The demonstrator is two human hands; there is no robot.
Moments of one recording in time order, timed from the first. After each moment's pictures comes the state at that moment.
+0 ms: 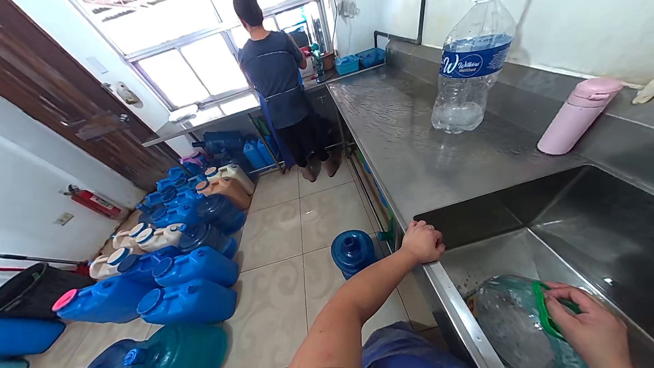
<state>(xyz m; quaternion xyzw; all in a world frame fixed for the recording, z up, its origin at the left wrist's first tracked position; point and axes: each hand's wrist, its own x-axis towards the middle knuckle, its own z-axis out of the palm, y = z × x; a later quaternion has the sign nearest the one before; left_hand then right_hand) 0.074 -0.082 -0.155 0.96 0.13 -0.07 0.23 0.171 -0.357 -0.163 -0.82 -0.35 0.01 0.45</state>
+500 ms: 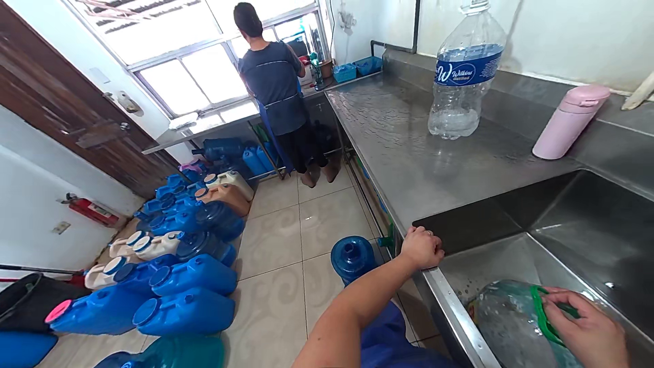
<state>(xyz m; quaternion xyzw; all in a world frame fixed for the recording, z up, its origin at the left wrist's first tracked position) 0.075 -0.082 -0.157 0.96 0.13 -0.08 0.23 0.172 -0.357 -0.167 -0.82 -0.35 0.01 0.46</state>
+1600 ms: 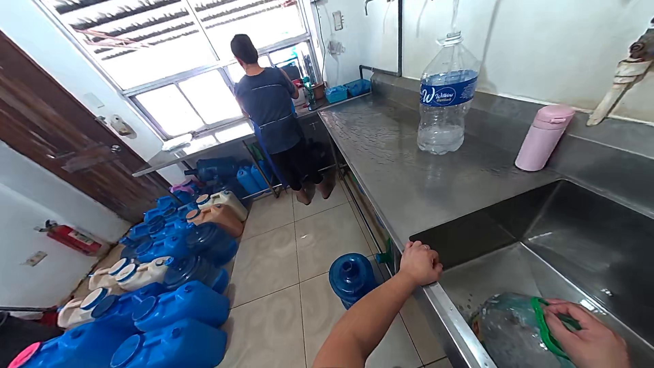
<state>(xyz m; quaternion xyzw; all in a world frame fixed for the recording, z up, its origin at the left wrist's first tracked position) 0.075 -0.083 -0.158 0.96 0.14 -0.05 0.23 0.170 -0.357 -0.165 -0.83 -0.32 0.01 0.46</state>
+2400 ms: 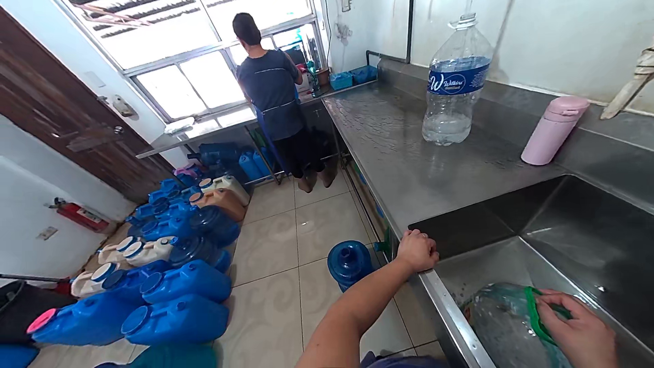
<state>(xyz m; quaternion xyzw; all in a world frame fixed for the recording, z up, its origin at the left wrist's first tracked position) 0.073 -0.084 -0.157 0.96 0.14 -0.06 0.23 0.169 -0.360 -0.169 -0.82 -0.32 0.00 0.46</state>
